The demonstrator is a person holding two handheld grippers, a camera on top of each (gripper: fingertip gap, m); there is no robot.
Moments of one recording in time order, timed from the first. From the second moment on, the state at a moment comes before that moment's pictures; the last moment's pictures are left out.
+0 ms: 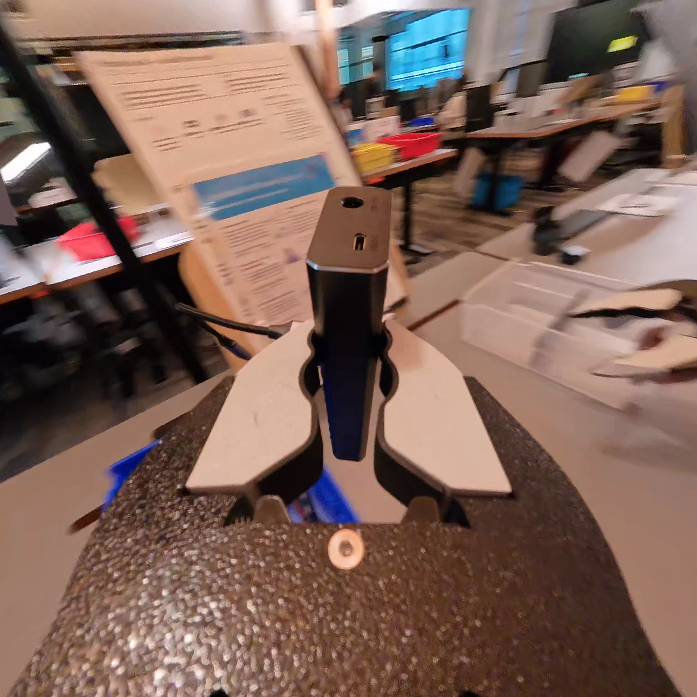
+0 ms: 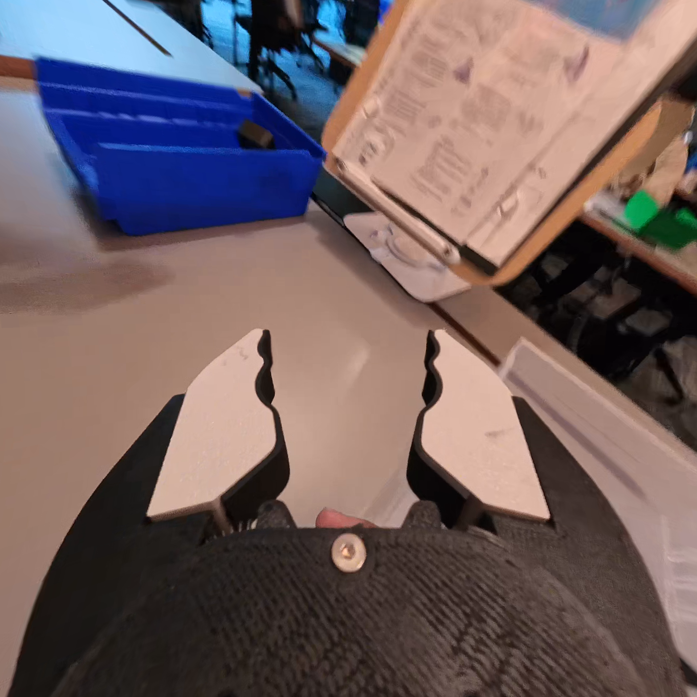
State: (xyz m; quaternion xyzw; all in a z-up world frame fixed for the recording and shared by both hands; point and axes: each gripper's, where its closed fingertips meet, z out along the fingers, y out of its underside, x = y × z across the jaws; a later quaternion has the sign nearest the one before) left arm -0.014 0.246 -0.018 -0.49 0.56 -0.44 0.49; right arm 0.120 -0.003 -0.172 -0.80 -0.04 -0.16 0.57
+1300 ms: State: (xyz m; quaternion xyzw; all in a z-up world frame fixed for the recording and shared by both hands) left arm 0.055 0.088 -0.102 -0.41 0.31 -0.83 0.19; right arm 0.047 0.020 -0.137 -0.63 -0.13 -0.35 0.68
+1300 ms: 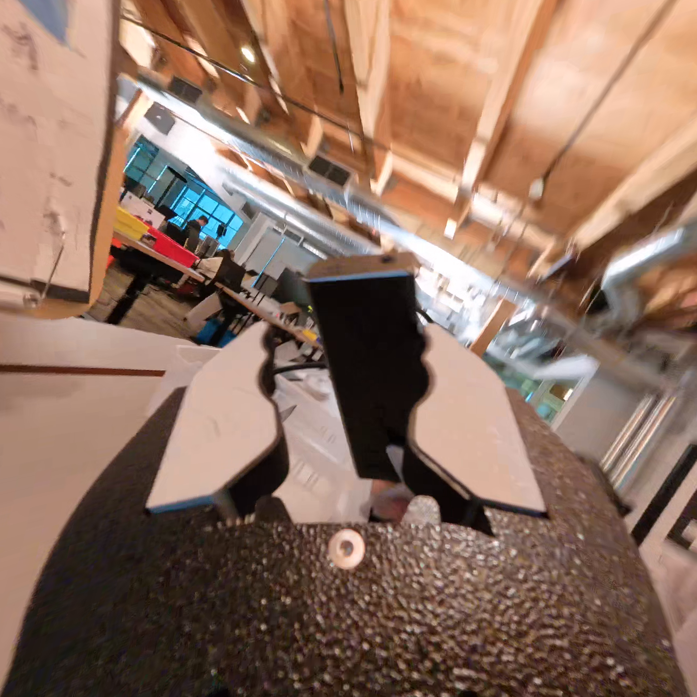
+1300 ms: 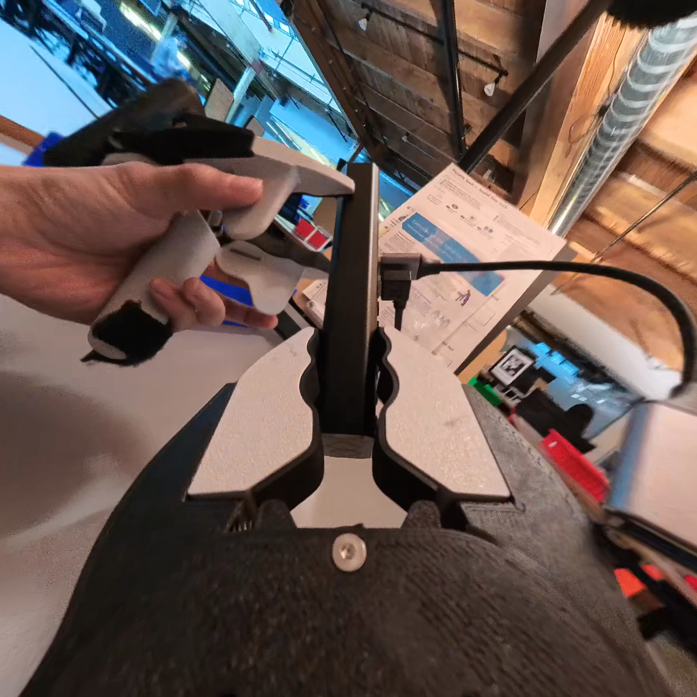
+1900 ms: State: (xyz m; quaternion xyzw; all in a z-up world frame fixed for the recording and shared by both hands) left arm 0.060 0.089 -0.120 -0.40 0.56 -0.62 0.39; right arm -0.027 0.043 -0.206 -0.77 -0.29 -0.13 0.56
